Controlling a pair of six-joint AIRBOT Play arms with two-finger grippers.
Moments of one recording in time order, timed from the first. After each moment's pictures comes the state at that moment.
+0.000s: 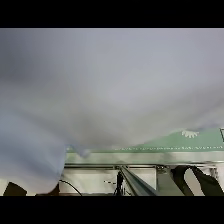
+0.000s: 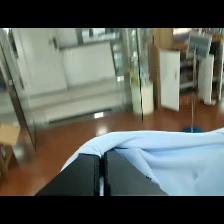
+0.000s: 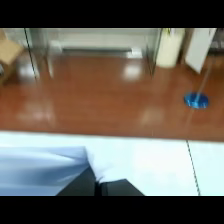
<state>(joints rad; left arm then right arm) 0.24 -0.67 2.18 1.10 -1.46 -1.42 -0.44 -0.77 2.14 -1.13 1.67 1.50</state>
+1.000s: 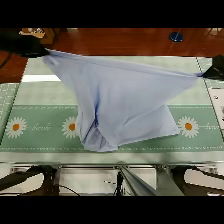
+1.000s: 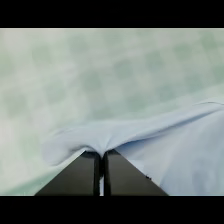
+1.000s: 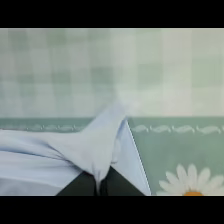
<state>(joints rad) -0.01 -1.32 1.71 1.19 -1.36 -1.34 -0.39 -1.41 1.64 -1.15 1.59 1.43</state>
